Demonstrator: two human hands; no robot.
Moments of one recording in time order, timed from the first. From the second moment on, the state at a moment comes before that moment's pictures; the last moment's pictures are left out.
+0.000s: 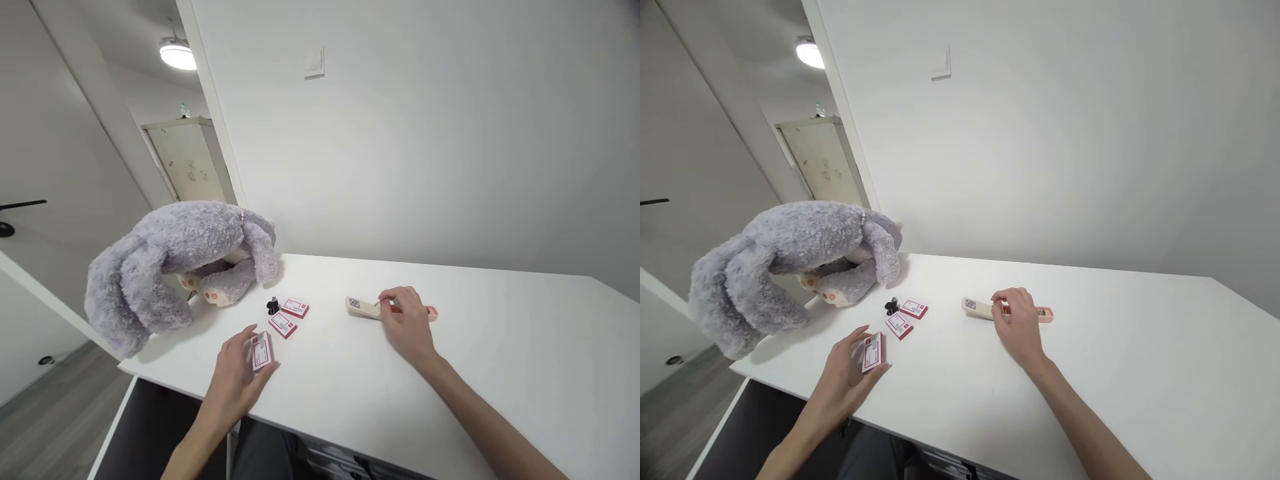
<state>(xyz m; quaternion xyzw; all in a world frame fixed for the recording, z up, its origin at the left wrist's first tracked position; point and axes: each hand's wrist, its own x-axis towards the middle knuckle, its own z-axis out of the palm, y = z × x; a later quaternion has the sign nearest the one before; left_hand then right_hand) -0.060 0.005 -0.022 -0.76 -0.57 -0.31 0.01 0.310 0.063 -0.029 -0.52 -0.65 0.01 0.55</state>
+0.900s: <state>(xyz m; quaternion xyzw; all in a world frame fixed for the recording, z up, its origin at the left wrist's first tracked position) 0.056 0.030 -0.018 -0.80 -0.40 -0.42 -0.14 0.285 0.052 -0.016 -0.36 -0.65 0.58 0.35</state>
